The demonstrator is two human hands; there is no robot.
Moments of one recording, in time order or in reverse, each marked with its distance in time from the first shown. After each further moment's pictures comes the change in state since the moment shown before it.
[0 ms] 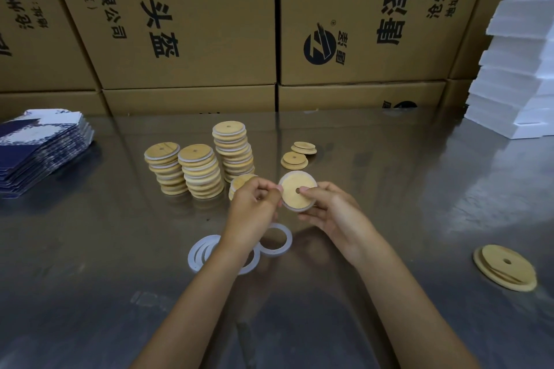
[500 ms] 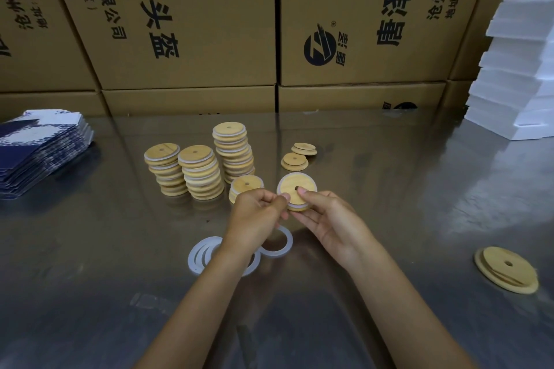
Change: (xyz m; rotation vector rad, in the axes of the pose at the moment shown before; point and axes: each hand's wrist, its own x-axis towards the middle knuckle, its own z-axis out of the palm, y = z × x) left_hand -0.004 0.004 0.002 0.071 -0.045 -0.093; right_hand -0.005 0.004 0.009 0.256 -0.002 0.054
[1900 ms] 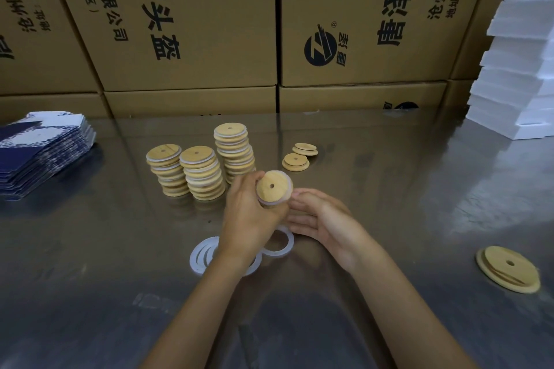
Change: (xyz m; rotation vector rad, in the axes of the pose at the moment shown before) left_hand 0.006 -0.011 -0.006 0.377 0.212 0.335; right_hand 0.002 0.005 -0.001 -0.315 -0.048 0.001
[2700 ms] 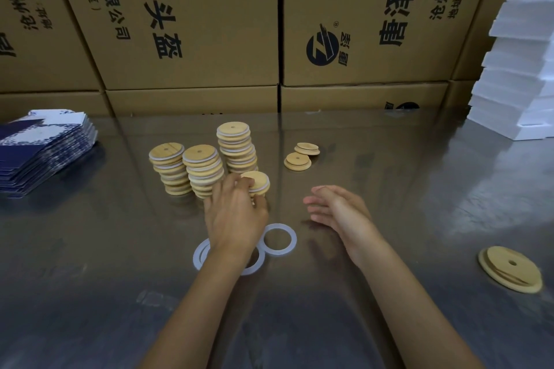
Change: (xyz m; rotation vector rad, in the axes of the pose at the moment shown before) left_hand 0.002 -0.009 -0.013 0.523 0.081 -0.014; right_hand 0.004 -0.006 -0.010 -0.084 0.267 -0.069
